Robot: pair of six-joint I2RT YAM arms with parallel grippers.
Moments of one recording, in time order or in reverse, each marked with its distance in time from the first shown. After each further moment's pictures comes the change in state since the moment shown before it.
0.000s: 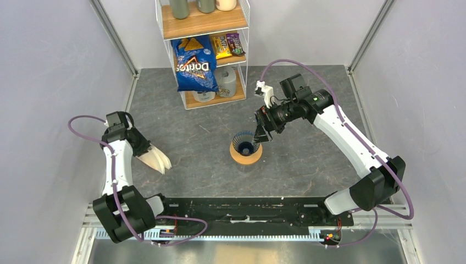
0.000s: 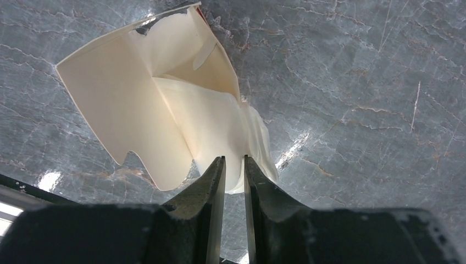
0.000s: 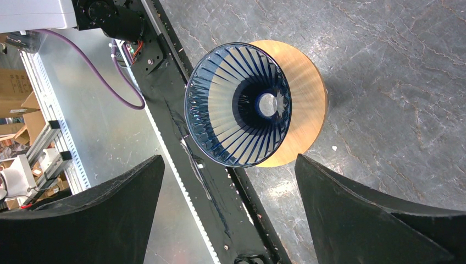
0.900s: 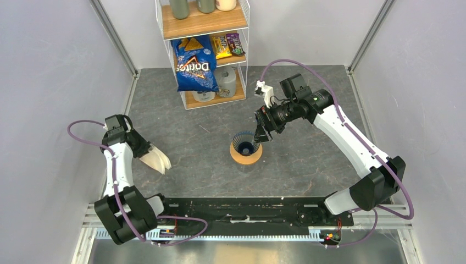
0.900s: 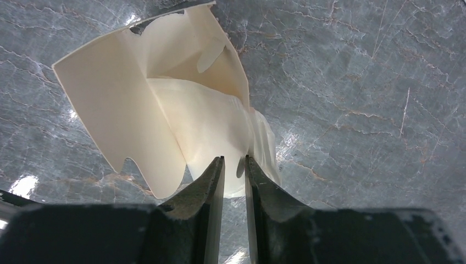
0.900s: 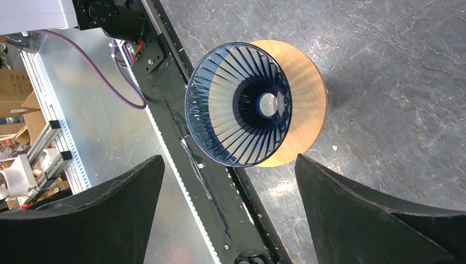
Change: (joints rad) left arm 0.035 -0.016 -0.045 0.047 0.038 -0.023; right arm 0.000 0.000 0.001 -0.003 0.000 0.000
